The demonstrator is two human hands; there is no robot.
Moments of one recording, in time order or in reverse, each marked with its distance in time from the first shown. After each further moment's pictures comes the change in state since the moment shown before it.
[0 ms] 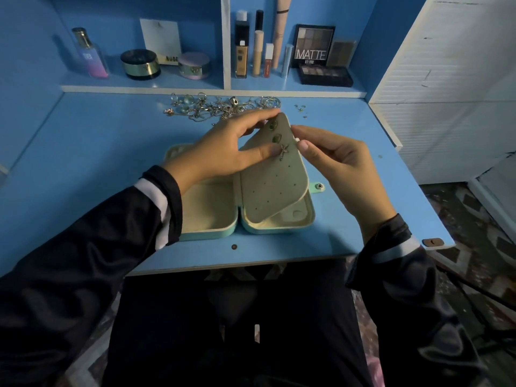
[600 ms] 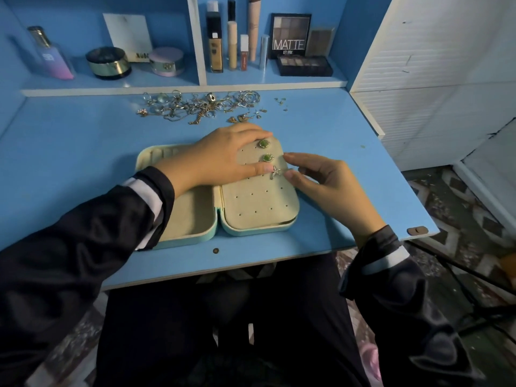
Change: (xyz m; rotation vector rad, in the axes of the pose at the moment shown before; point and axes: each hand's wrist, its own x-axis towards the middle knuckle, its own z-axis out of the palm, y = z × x) left_hand 0.013 0.011 0.019 0.374 -0.158 -0.033; right_hand -0.020 0.040 -0.020 -0.262 0.019 0.132
